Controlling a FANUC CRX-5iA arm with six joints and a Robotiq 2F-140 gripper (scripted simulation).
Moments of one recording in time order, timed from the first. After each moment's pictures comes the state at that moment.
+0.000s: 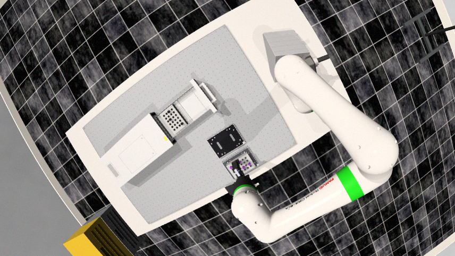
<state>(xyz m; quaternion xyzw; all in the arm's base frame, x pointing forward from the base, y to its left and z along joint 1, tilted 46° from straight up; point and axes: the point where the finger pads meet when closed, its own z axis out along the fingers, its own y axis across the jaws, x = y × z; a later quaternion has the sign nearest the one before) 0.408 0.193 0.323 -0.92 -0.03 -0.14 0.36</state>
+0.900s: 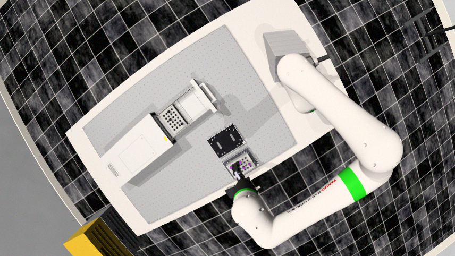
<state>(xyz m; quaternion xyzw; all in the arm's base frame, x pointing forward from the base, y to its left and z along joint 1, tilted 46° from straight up) 0.401 0.172 0.345 -0.92 -0.03 -0.14 0.36</state>
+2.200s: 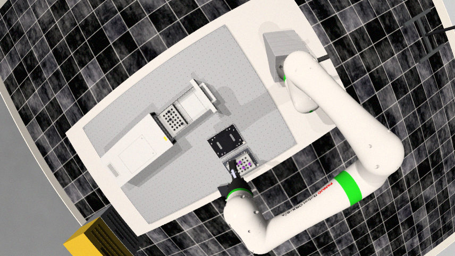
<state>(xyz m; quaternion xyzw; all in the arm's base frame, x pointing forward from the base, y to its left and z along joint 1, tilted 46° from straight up) 0.407 0.125 0.354 -0.92 0.06 -0.10 0.38</state>
